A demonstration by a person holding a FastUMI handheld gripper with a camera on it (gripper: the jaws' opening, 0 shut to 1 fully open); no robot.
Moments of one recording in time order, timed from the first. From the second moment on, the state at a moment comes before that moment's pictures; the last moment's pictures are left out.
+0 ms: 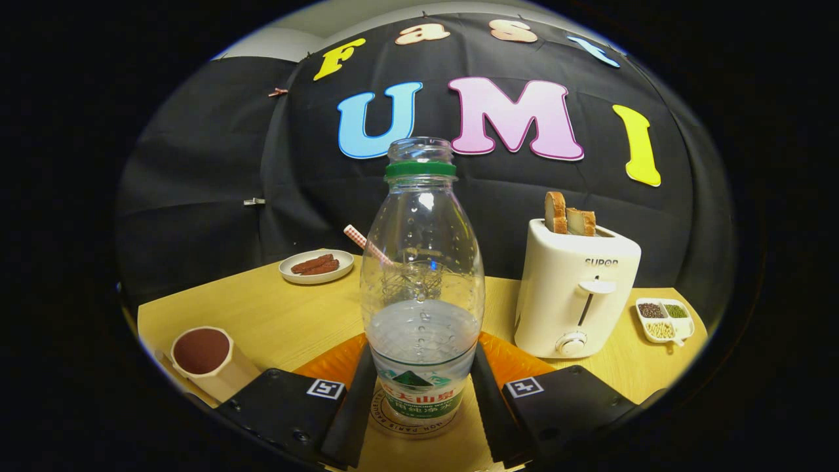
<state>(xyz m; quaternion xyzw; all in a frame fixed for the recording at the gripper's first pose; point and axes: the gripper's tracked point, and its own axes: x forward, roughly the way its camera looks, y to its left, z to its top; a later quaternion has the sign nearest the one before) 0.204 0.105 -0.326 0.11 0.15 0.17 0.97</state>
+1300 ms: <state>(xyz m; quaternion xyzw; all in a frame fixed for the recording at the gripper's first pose) 0.146 0.069 -0.264 0.11 0.16 0.16 0.97</state>
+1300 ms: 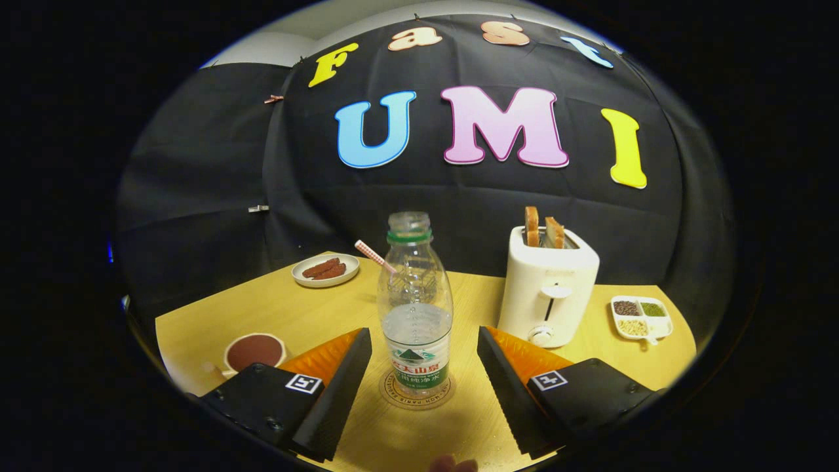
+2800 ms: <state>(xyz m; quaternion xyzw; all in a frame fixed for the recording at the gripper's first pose) 0.045 -0.037 -0.088 0.09 0.13 0.02 0.99</state>
